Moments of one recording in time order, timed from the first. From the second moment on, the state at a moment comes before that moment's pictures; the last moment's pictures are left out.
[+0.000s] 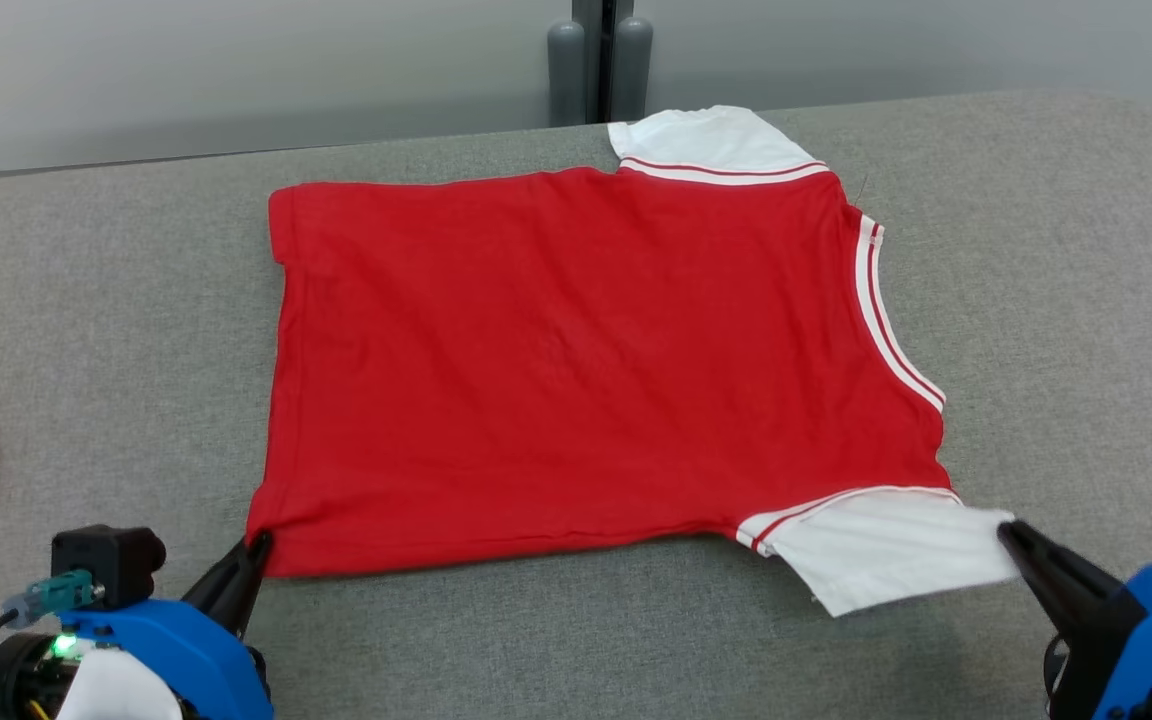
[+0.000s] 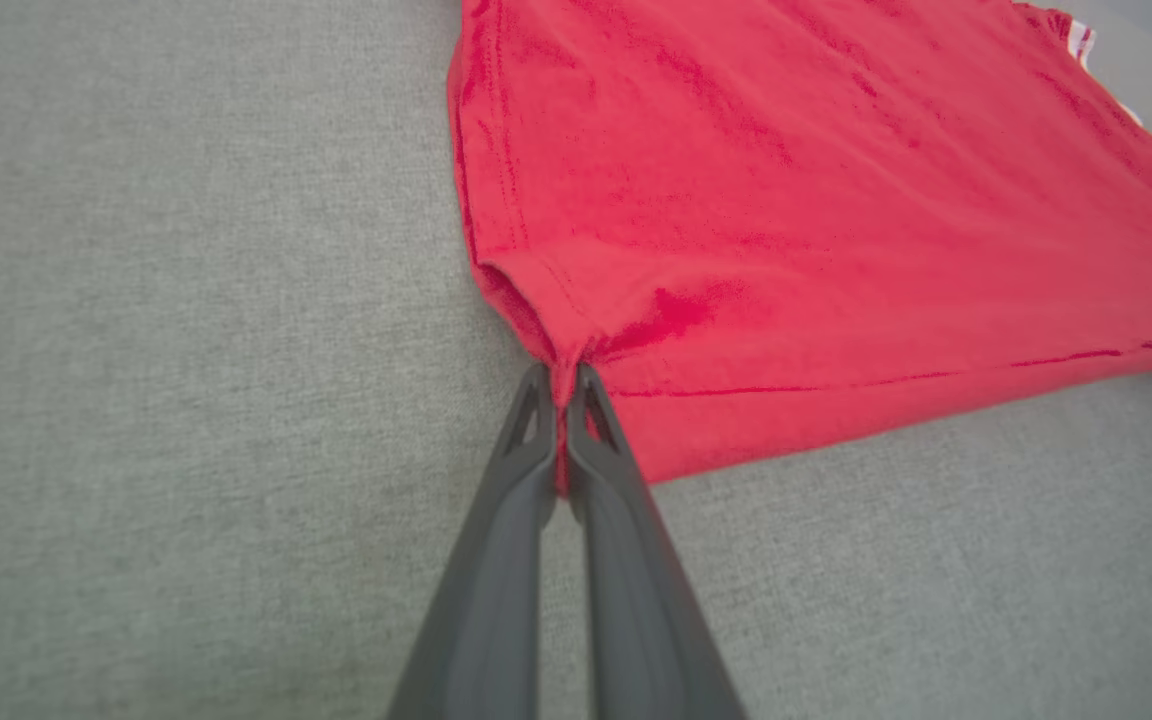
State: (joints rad) left arm -0.02 0.58 -0.38 -0.04 -0.73 0.07 0.27; right arm 0.11 -0.06 -0.20 -0.50 0.36 0.13 0.92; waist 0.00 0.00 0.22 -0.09
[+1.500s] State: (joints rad) left arm -0.28 0.39 -0.37 0.21 -0.76 0.11 0.13; right arm -0.41 -0.26 -0.06 0.10 0.42 0.13 0.39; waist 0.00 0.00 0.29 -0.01
